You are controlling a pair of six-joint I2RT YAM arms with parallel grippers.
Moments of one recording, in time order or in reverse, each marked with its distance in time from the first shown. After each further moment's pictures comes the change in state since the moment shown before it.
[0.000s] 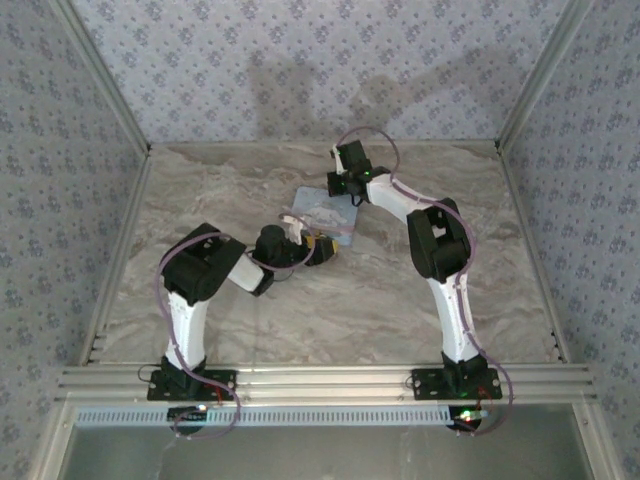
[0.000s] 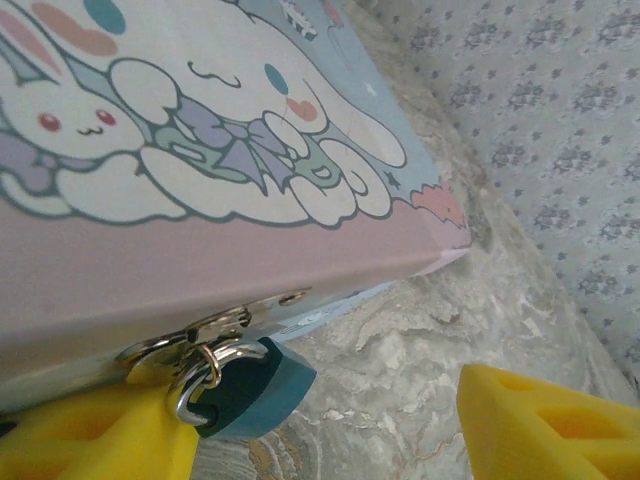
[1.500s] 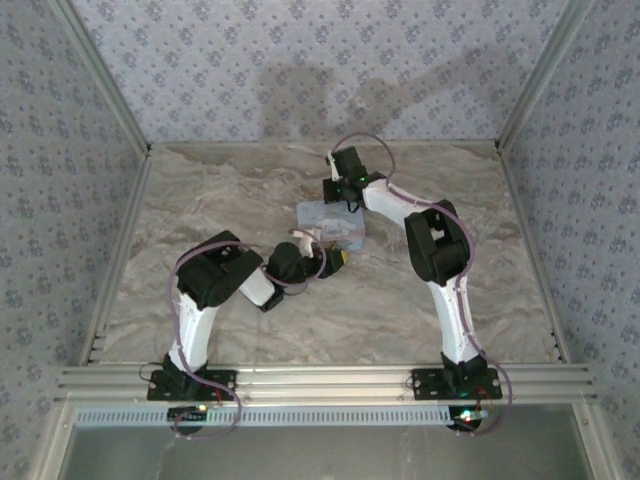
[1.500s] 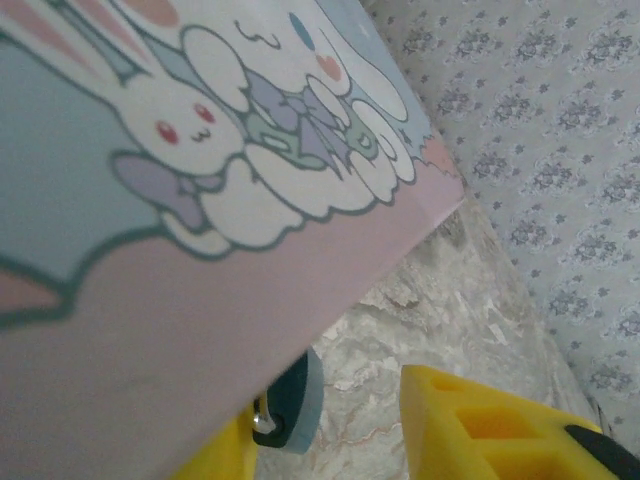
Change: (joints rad) left arm -0.146 0.035 -0.042 0.105 -0.179 -0.154; right arm 0.034 -0.029 -0.065 0.021 0.003 0.018
